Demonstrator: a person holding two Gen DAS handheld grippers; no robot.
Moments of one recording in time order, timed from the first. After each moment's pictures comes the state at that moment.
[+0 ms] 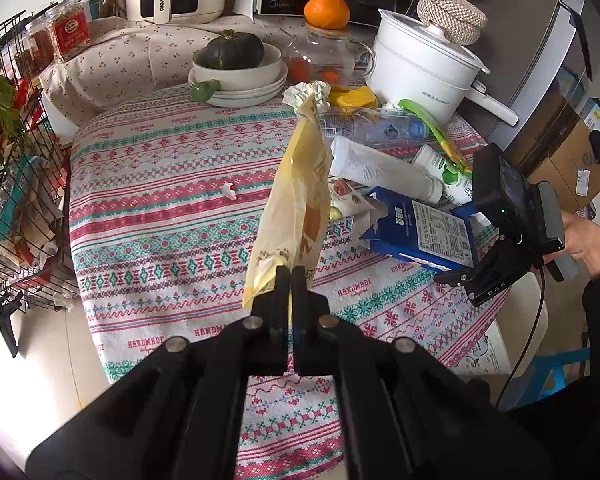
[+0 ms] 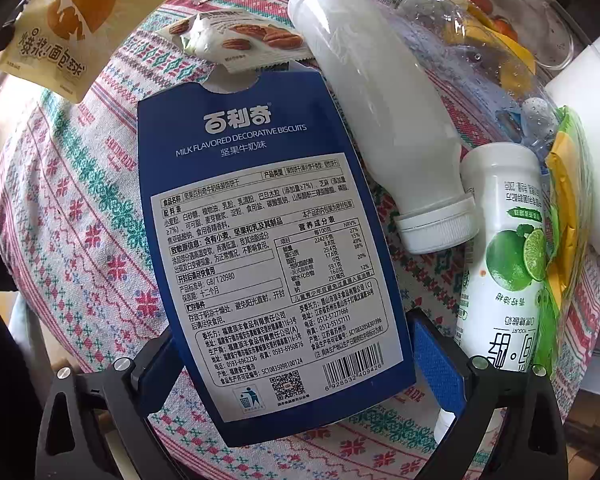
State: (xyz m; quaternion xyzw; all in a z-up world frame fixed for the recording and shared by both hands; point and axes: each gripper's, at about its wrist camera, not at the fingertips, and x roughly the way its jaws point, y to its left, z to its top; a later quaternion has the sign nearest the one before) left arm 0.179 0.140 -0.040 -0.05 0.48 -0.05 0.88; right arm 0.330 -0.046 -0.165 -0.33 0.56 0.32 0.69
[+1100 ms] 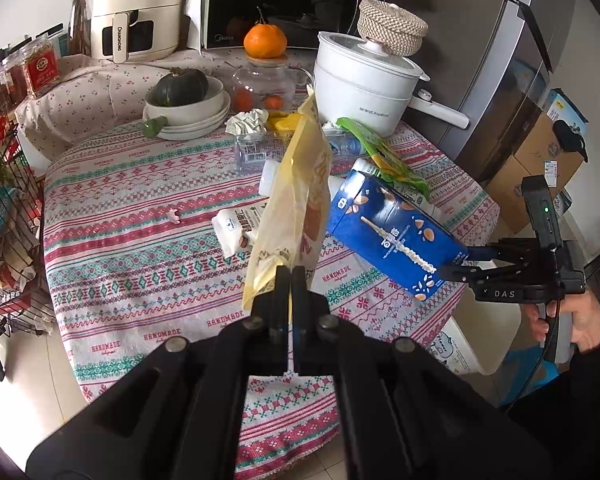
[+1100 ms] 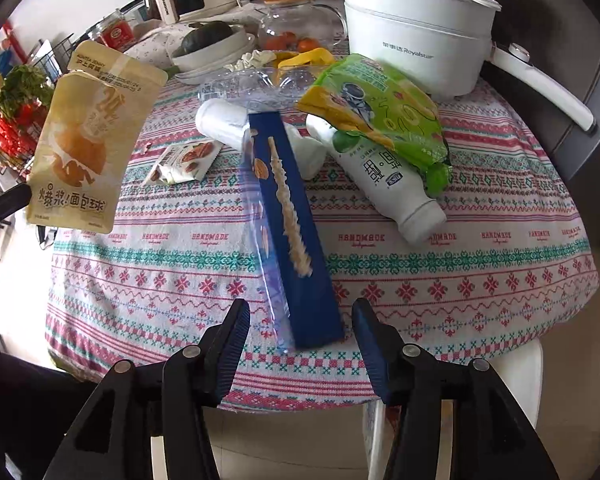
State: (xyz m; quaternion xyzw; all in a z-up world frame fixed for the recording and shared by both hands) left arm 0.156 0.093 -0.016 -0.04 0.43 -0.11 0.89; right arm 0.236 -0.139 -0.084 -0.04 0.53 0.17 0.83
